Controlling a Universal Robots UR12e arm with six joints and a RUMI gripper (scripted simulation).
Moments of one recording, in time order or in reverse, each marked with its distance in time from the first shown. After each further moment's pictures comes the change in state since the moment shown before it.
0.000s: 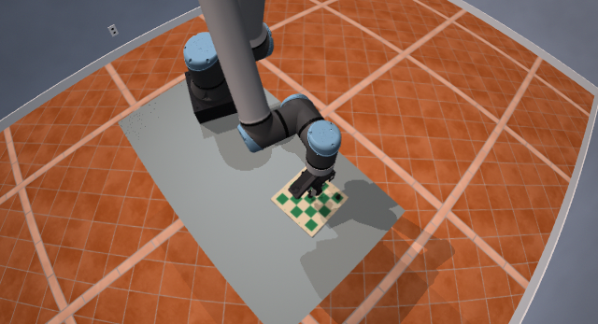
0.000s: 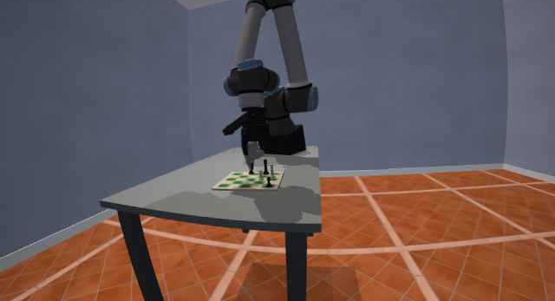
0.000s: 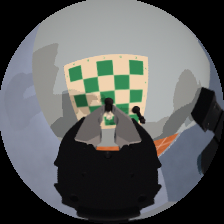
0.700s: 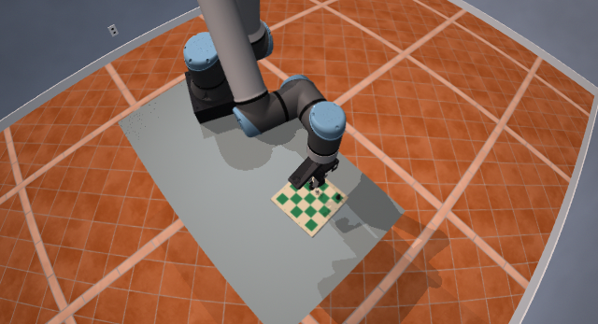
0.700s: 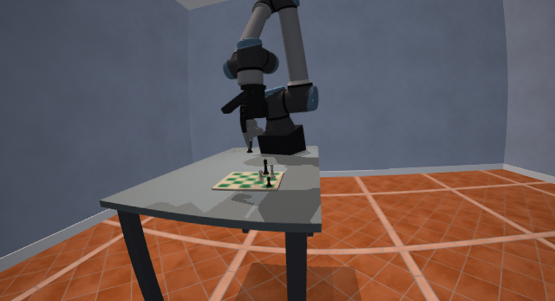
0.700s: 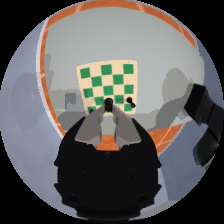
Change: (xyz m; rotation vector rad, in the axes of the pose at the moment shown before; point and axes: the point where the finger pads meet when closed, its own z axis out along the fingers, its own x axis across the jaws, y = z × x) arm 0.000 0.000 -0.078 0.000 0.000 0.000
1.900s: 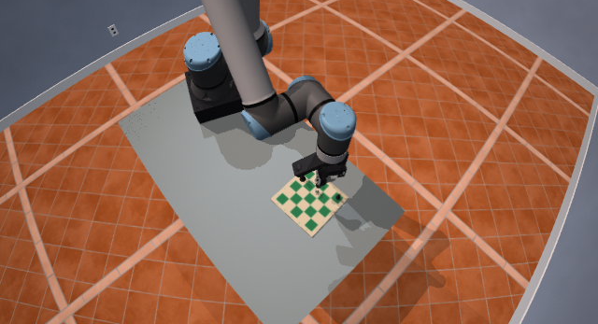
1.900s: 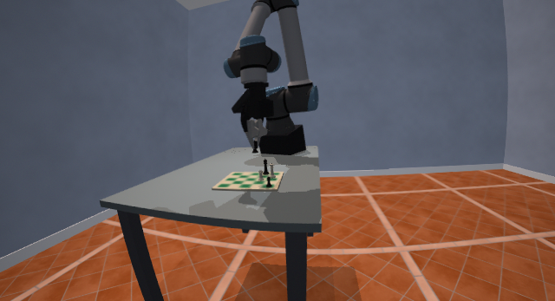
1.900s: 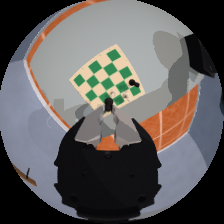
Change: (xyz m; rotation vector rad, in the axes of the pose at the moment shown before) arm -0.009 0.024 -0.001 -0.008 0.000 0.508
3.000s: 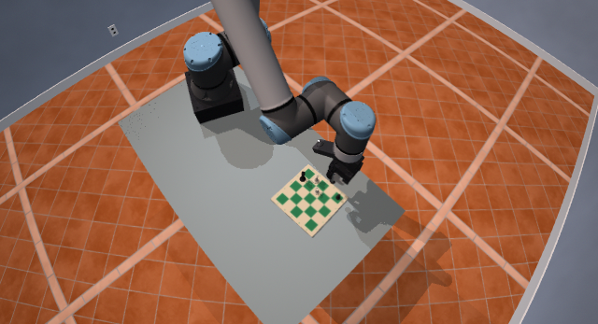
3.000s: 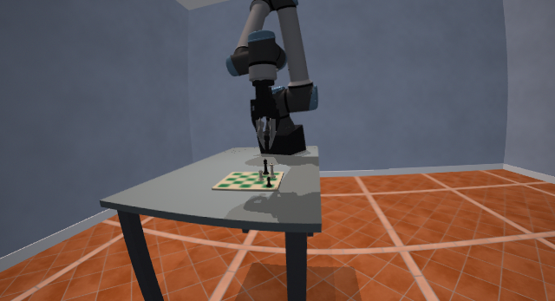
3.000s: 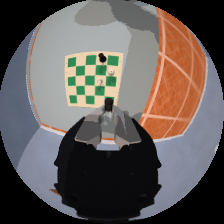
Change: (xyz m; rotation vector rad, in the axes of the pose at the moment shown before) arm 0.008 0.055 0.000 0.005 -0.004 0.895
